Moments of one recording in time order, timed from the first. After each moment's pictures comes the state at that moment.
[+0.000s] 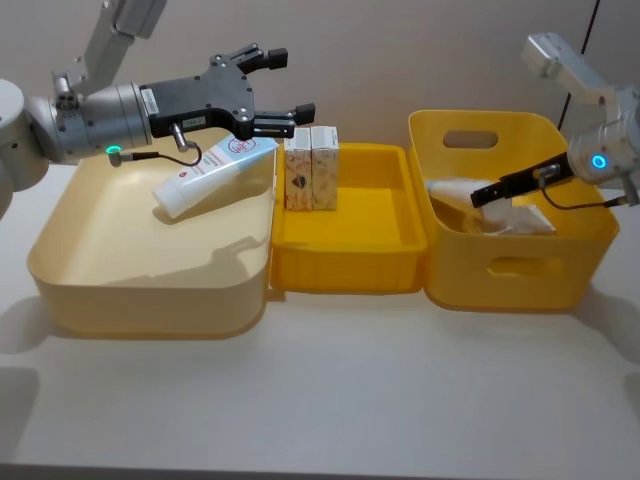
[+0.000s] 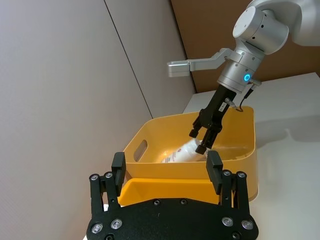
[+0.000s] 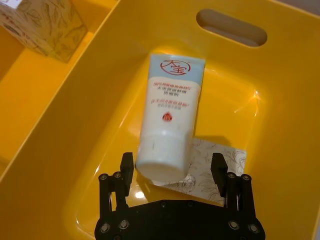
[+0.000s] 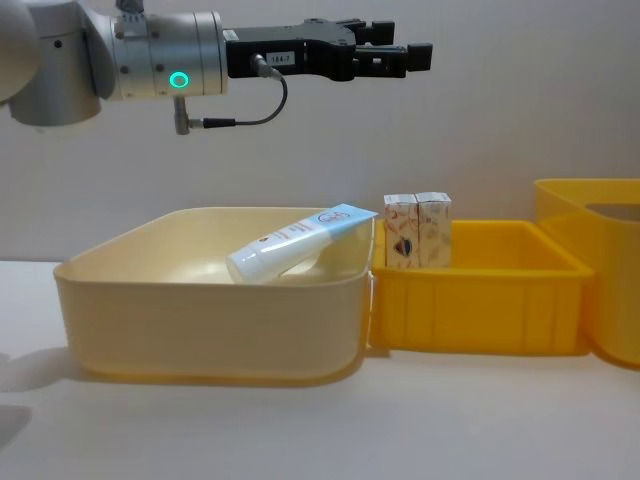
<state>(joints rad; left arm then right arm) -1.30 0.01 0.61 -0.18 -0.54 -0.47 -1.22 1.00 0.41 -0.33 -0.87 -0.01 0.99 0.68</state>
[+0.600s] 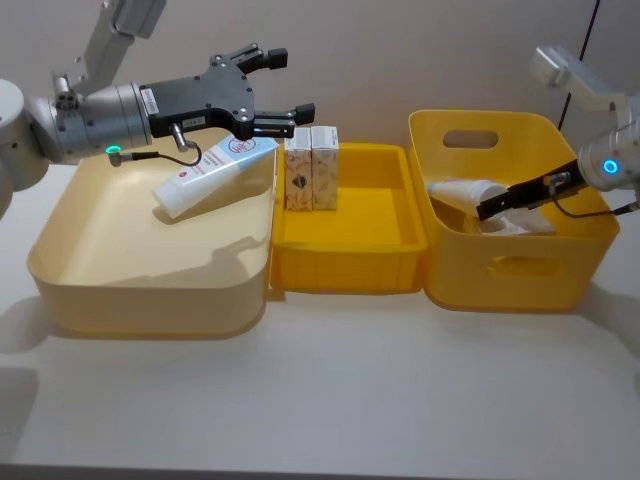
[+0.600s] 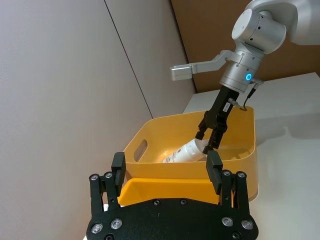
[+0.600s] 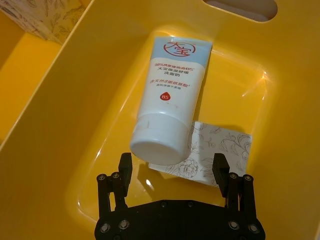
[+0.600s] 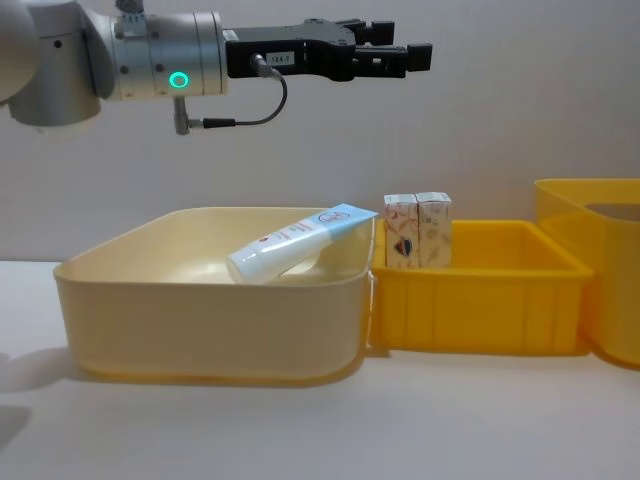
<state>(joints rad) -1.30 0.01 0.61 -0.18 -0.54 -0.47 -1.22 1.02 0.44 -0.37 -0.82 0.00 1.02 0.76</state>
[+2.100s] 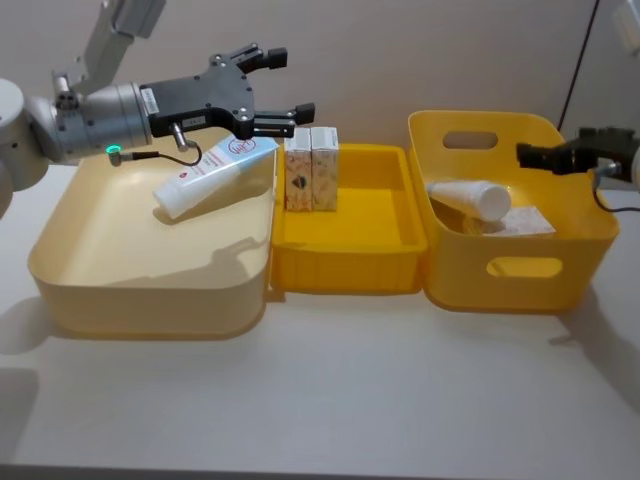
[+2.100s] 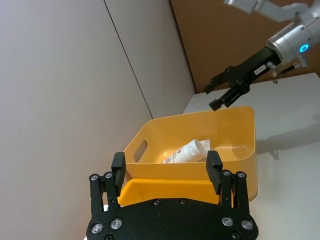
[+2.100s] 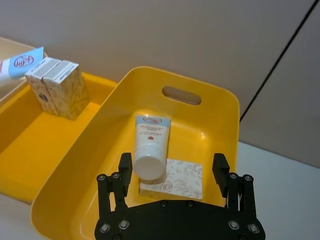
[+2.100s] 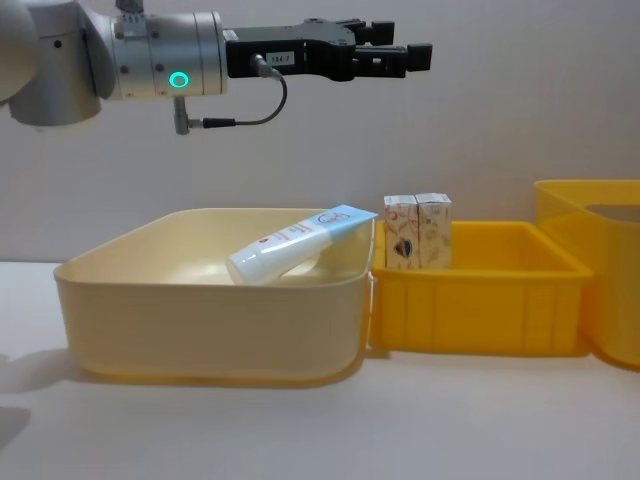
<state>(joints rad) -1.30 0.01 0.61 -0.18 -0.54 -0.47 -1.22 0.53 0.41 0.01 -1.61 0.05 0.92 0.43</state>
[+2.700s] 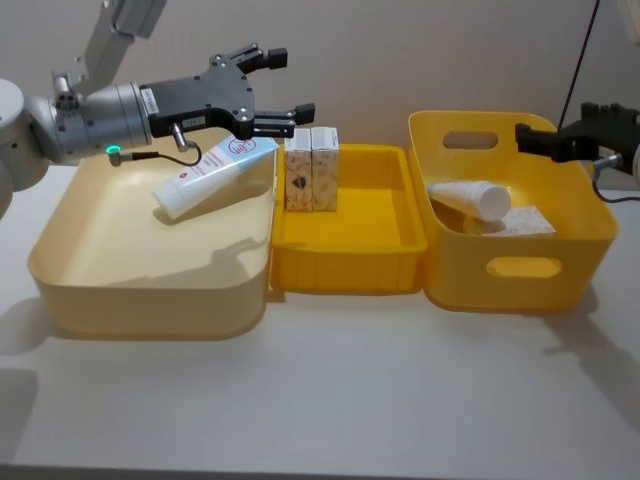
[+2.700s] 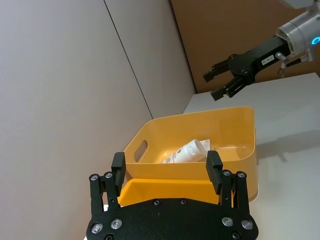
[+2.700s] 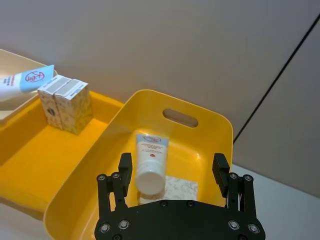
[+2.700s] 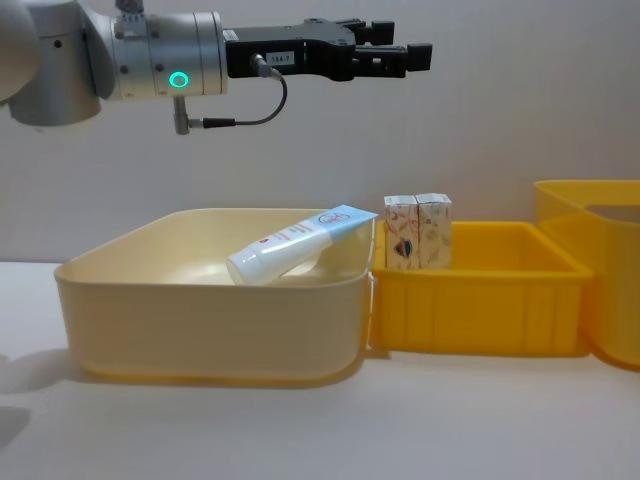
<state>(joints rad) -1.30 0.01 0.61 -0.18 -0.54 -0.47 -1.22 0.48 0.40 0.01 -1.70 0.02 0.85 0.41</state>
